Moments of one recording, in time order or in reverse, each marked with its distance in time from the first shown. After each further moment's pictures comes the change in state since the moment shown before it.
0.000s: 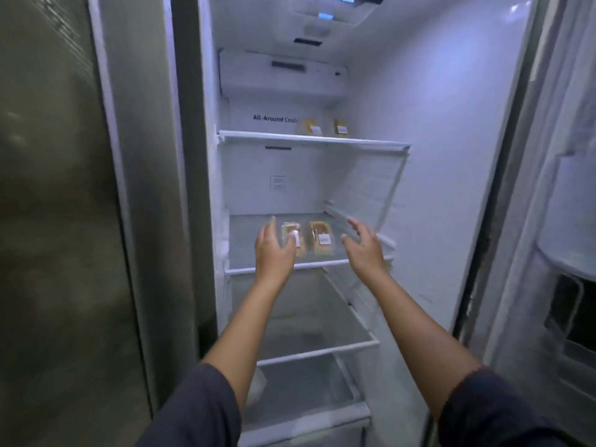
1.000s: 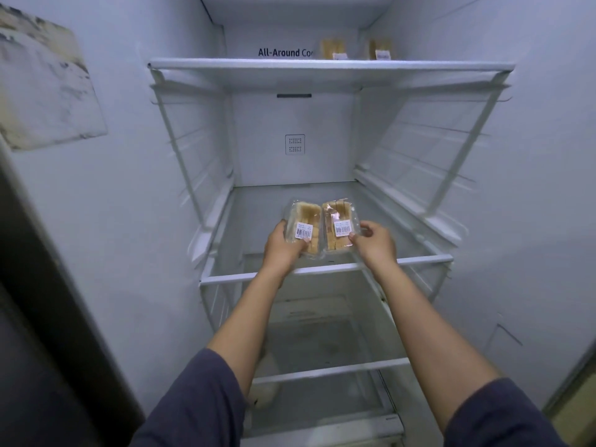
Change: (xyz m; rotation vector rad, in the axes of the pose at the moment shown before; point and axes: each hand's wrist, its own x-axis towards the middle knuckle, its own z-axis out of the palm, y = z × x) left_hand 0.129 -0.111 0.103 -0.115 -0.108 -0.312; right_hand 0.144 0.124 0.101 0.048 -0.106 0.348
